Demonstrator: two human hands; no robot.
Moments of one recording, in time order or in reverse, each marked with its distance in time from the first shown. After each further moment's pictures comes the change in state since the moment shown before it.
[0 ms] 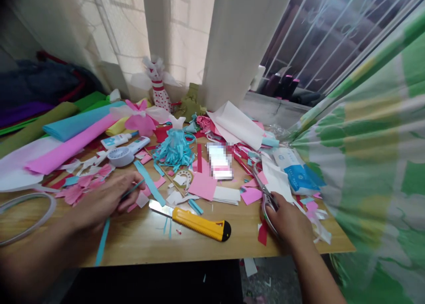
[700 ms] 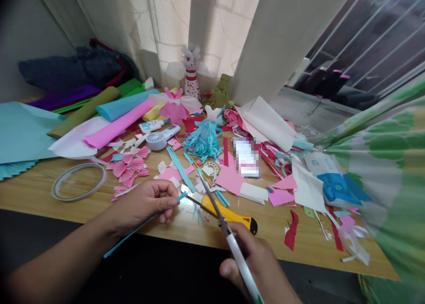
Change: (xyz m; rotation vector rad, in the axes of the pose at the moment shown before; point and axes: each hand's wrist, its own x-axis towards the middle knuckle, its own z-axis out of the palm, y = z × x) left_hand -0.033 -0.021 0.008 -0.257 -0.217 -0.141; right_hand -0.119 -0.113 -0.018 0.873 -0.339 -0.584
